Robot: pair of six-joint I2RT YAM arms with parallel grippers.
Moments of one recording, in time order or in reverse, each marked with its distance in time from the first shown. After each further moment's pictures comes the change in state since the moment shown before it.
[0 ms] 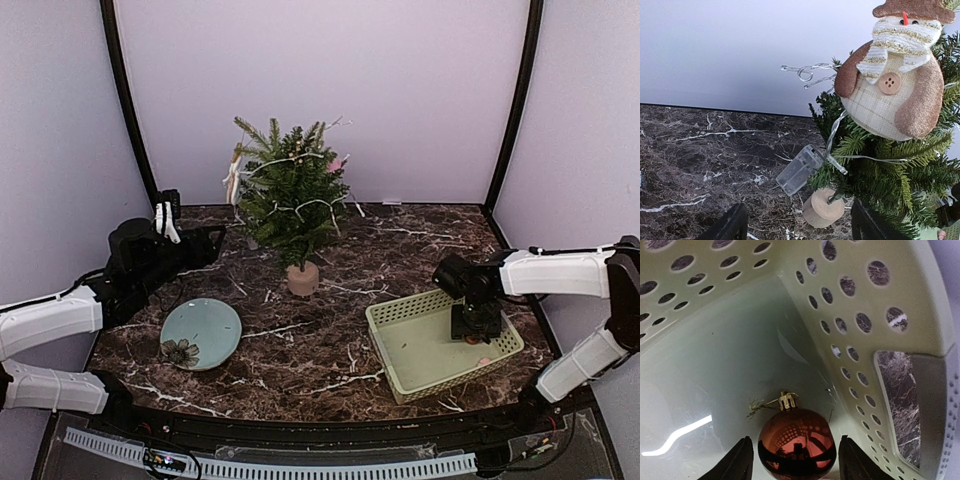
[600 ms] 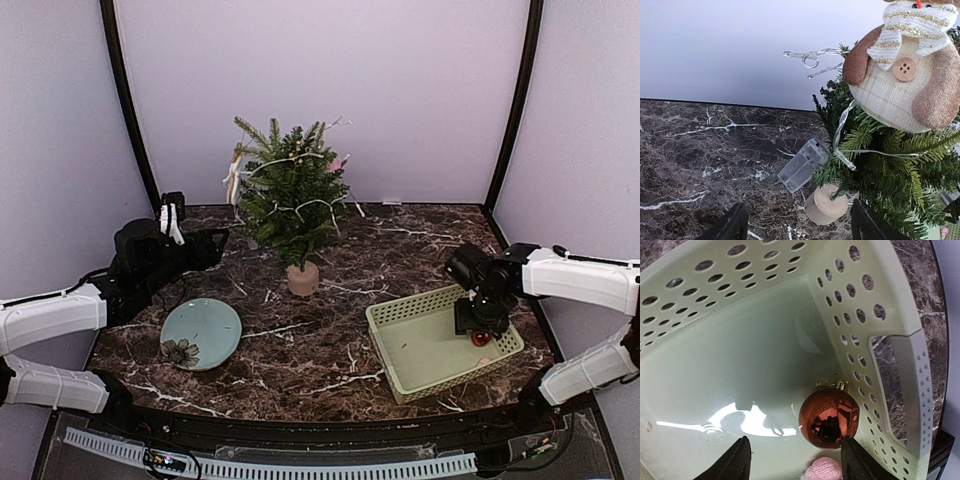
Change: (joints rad) left arm 0.004 0.040 0.003 0.009 0.011 0.000; right arm -0.007 -0.147 0.015 -0.051 -0.096 -0.089
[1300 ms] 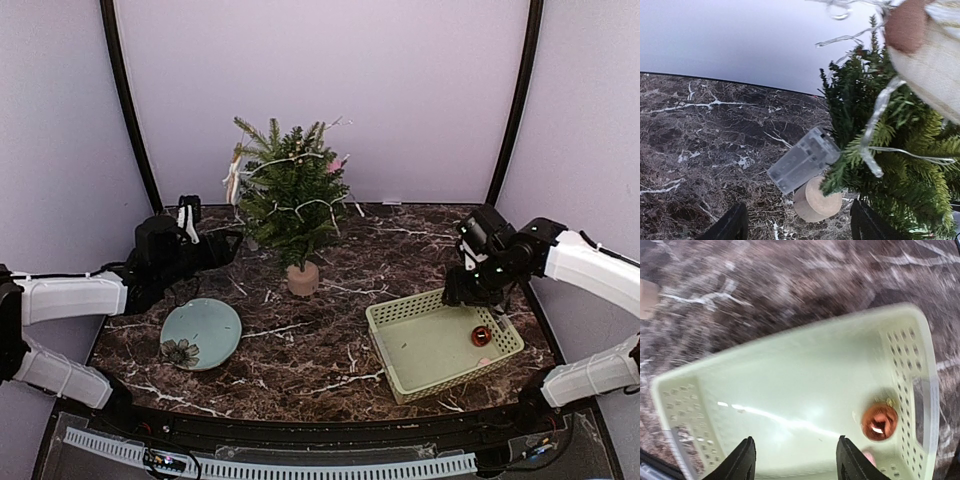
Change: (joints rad) left arm 0.047 0.201 0.051 0.071 0.109 -0.103; right arm -0.018 -0.093 0.185 0.014 -0.203 -0.117
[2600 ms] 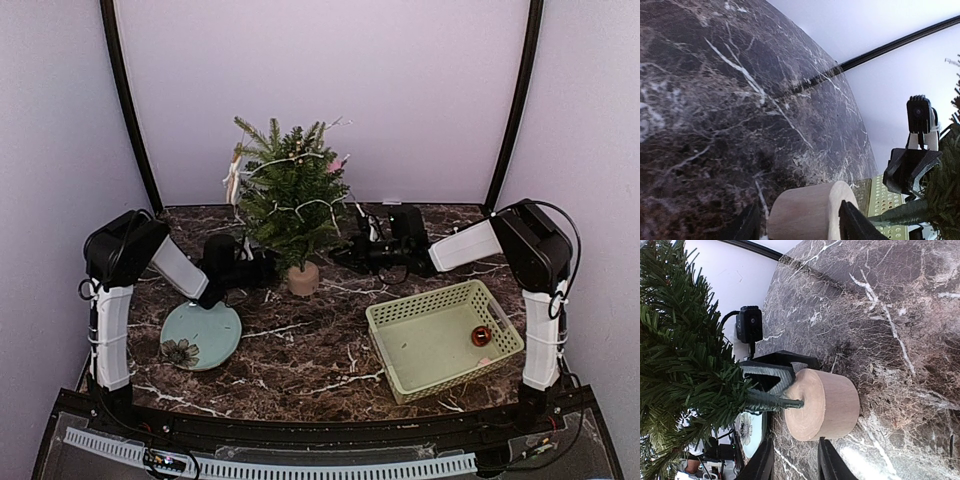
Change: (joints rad) left arm 0.024 0.898 0.348 0.485 0.489 -0.358; right arm -0.017 0.891 0.227 1.385 -0.782 0.261
